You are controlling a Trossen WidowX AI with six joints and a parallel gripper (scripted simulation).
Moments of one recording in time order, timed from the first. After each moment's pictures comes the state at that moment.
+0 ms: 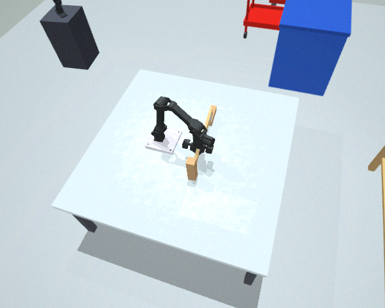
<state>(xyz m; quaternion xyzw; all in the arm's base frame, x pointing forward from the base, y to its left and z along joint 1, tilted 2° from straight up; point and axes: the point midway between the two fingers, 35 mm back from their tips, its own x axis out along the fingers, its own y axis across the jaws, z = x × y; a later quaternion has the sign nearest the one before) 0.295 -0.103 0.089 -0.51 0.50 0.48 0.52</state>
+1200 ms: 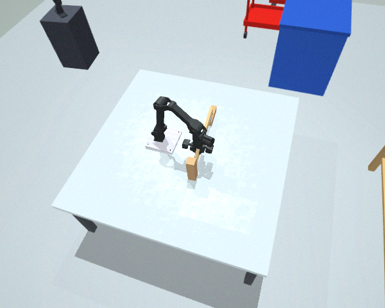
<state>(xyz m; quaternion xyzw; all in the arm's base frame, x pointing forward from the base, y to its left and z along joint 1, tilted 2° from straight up) 0.294 -0.102 0.089 -0.51 0.50 0.47 0.52</state>
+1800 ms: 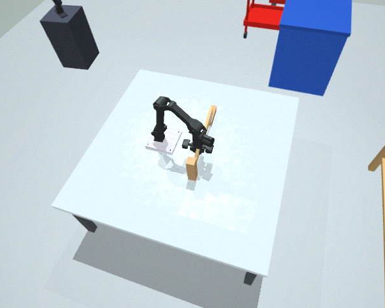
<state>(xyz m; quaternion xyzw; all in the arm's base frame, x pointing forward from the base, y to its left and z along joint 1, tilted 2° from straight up) 0.294 -0.102 0.088 -0.51 0.50 0.47 0.52</state>
